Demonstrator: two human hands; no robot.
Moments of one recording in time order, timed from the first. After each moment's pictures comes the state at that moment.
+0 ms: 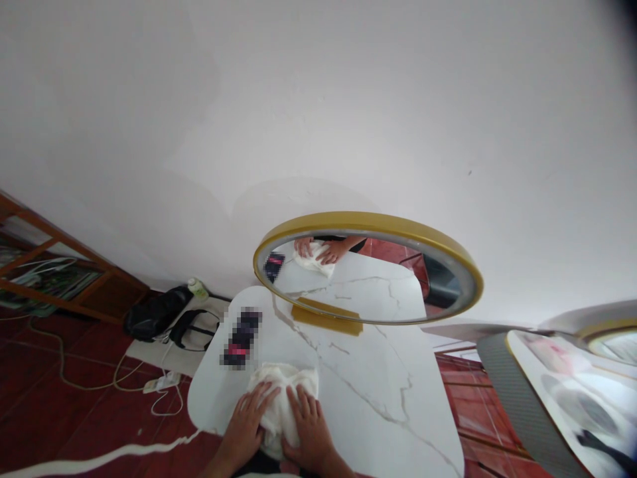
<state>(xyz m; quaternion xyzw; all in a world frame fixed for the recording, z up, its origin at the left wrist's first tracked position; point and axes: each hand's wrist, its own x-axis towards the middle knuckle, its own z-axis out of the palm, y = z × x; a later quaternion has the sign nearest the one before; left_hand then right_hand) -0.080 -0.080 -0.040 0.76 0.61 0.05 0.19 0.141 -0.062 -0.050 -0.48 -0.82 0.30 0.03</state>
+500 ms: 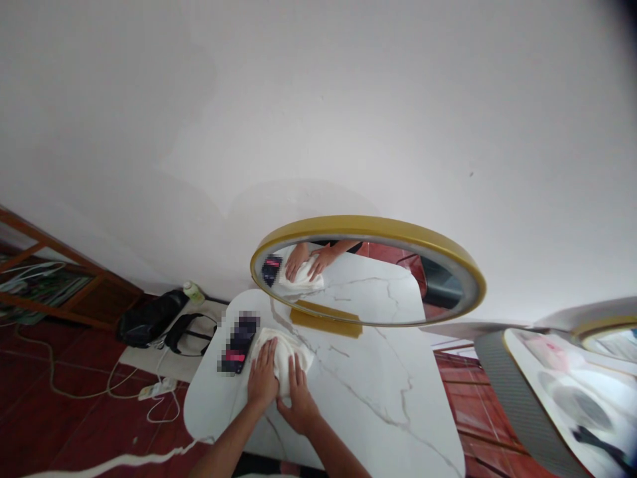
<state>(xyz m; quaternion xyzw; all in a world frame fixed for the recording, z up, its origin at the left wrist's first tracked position) -0.043 0.027 -0.031 0.61 0.77 0.06 0.18 0.097 0.004 -0.027 -0.48 -0.78 0.36 0.19</state>
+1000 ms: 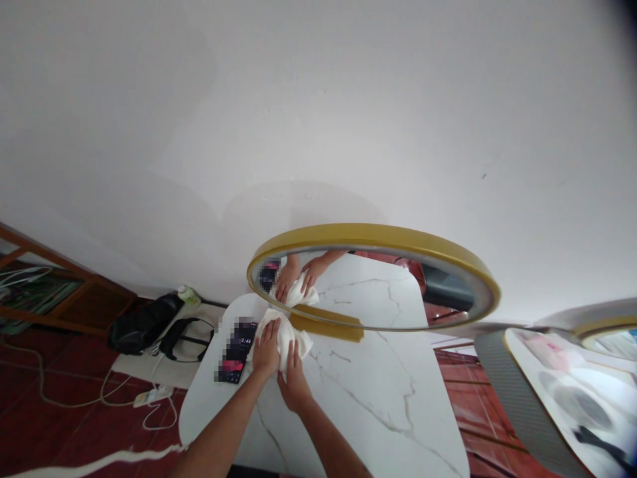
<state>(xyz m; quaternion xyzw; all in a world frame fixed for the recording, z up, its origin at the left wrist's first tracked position) -0.056 0.109 -0.031 0.63 0.75 0.08 0.18 0.064 0.054 -0.047 -0.52 -0.72 0.39 0.24</state>
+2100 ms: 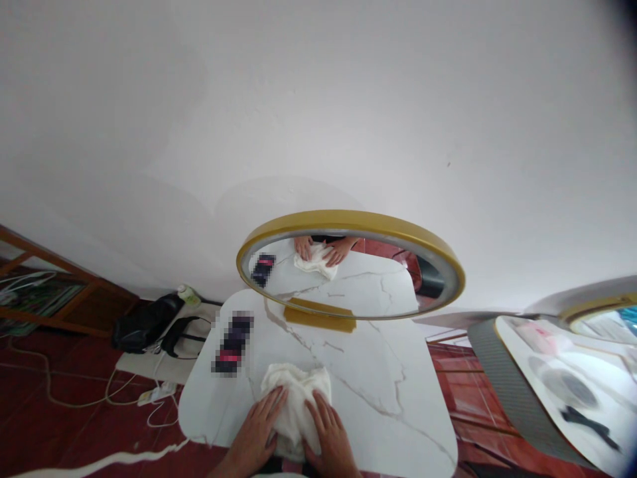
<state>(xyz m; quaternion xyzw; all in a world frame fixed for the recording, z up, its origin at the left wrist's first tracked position) -0.046 -0.067 -0.027 0.79 0.54 0.01 0.28 0.205 -0.073 -0.045 -0.50 -0.83 0.22 0.08</state>
